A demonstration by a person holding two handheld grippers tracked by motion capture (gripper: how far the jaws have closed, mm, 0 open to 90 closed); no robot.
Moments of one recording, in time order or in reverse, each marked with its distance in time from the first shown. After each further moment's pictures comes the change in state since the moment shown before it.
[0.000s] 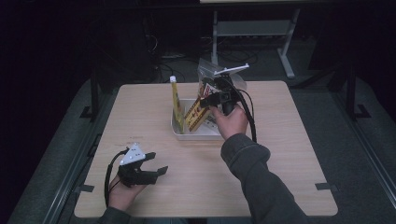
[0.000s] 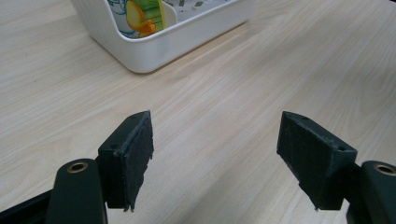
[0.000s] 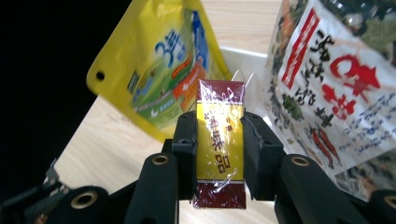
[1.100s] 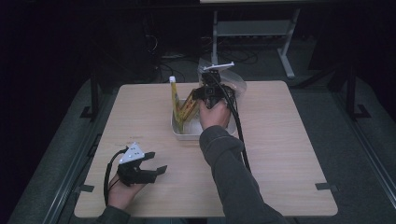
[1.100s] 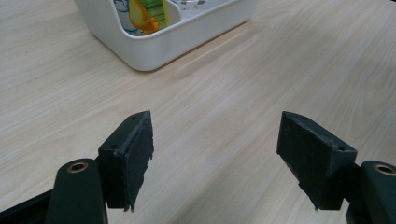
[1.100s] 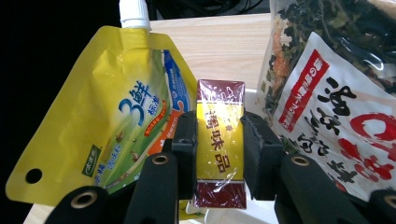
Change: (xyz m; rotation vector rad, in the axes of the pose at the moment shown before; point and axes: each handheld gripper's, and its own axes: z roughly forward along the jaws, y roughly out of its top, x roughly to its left) left arm 0.005 -0.001 0.001 0.001 -0.003 -0.004; right arm 0.010 0.020 0.046 -0.068 -0.118 0.091
